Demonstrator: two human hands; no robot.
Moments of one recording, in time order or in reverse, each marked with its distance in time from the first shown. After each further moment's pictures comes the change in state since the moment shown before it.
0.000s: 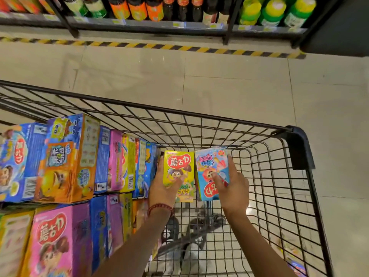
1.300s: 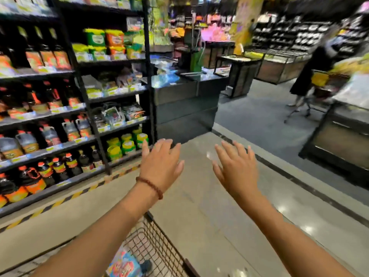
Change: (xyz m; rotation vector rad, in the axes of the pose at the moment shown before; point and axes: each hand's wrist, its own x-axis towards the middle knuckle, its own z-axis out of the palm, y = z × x) left_hand -0.324 0.400 0.024 0.943 0.037 1.698; right_hand -0.216 -0.053 -0.458 -0.743 1.092 -0.206
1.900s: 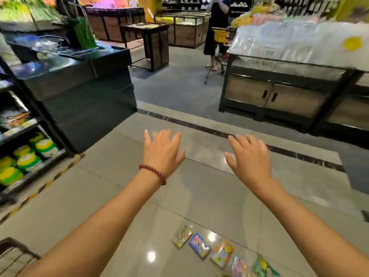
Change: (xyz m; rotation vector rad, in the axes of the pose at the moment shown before) left_hand 0.049 0.400 0.035 -0.173 -0.133 0.409; right_hand -0.198 0.372 -0.065 -0.284 -0.202 0.414
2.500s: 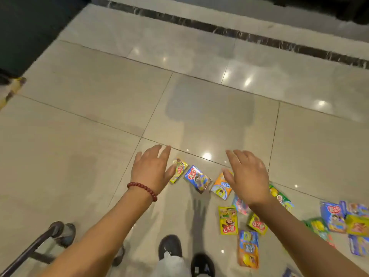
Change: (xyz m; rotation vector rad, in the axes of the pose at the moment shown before) left_hand -0.080 0.025 0.432 -0.127 -0.547 -0.009; right_hand -0.232 0.006 0.377 0.156 -0.481 0.102
